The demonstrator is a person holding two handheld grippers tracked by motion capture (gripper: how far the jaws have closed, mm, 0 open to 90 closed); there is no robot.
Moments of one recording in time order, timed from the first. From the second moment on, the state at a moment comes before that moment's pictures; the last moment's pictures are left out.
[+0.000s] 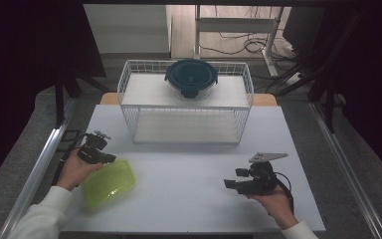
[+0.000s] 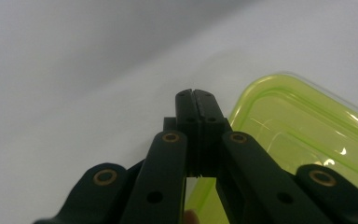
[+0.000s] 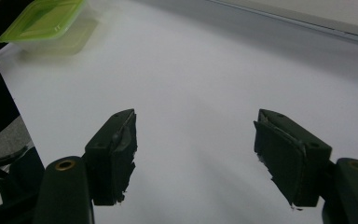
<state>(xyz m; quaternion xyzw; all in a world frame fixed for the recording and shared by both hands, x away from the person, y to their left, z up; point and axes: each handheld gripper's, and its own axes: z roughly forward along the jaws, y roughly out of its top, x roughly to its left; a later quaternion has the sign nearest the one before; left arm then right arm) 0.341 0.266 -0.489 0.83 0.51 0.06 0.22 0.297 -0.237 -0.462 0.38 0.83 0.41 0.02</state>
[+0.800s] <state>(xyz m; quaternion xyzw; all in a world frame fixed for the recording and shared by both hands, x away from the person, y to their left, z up) 0.294 0.319 -0.463 0.77 0.59 0.07 0.26 0.298 -0.242 -0.463 0.39 0.82 0.41 0.02</state>
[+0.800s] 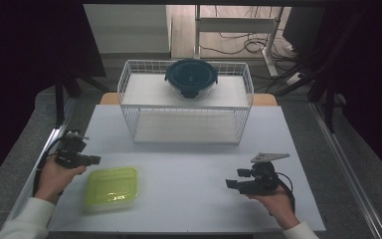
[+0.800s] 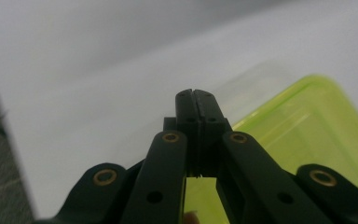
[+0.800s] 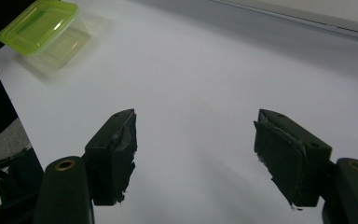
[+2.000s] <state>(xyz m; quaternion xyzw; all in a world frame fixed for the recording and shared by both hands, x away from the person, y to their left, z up) 0.256 0.284 -0.508 0.77 0.58 0.01 0.25 0.296 -0.239 -0.461 0.38 0.83 0.41 0.02</state>
